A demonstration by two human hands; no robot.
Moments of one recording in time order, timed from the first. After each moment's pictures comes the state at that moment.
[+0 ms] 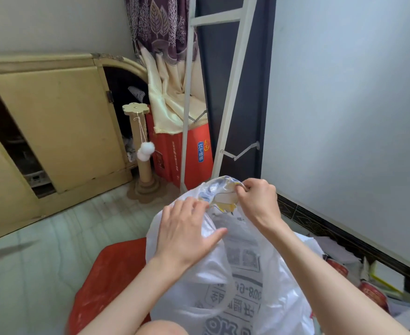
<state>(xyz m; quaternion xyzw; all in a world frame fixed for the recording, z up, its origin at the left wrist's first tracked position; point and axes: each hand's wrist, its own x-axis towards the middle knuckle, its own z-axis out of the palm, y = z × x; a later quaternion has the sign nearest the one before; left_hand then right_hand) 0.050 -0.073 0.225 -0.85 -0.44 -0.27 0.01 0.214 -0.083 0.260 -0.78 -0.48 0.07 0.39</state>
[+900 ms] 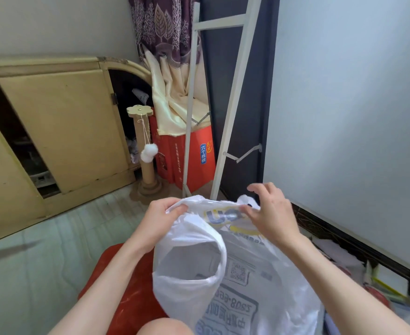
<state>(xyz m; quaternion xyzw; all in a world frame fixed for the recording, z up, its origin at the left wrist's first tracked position) 0.014 -0.036 0.237 -0.68 -0.45 -0.37 -0.45 0.235 -0.106 0.243 -0.77 -0.58 0.00 0.28</state>
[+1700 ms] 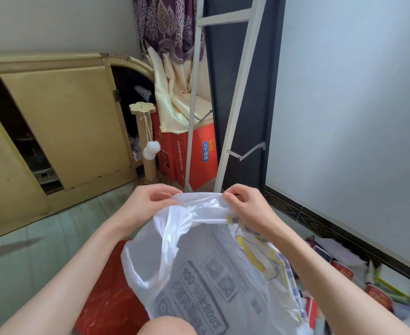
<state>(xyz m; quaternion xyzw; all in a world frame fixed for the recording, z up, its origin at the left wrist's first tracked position) -0.021 -0.024 0.268 -0.70 -0.42 -0.30 -0.50 0.193 -0.104 0.273 -0.66 -0.54 0.32 0.41</state>
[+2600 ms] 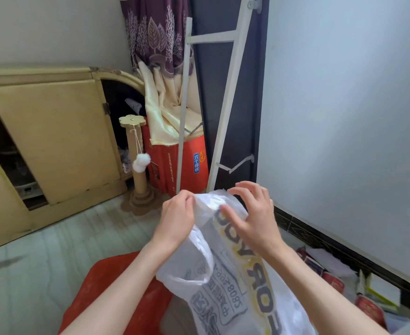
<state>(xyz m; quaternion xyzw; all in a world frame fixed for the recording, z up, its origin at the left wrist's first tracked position) 0.063 -0.032 0.251 -0.76 -0.47 -0.39 -0.22 0.218 -0.099 0.254 -0.67 -0.61 -0.03 0.42</state>
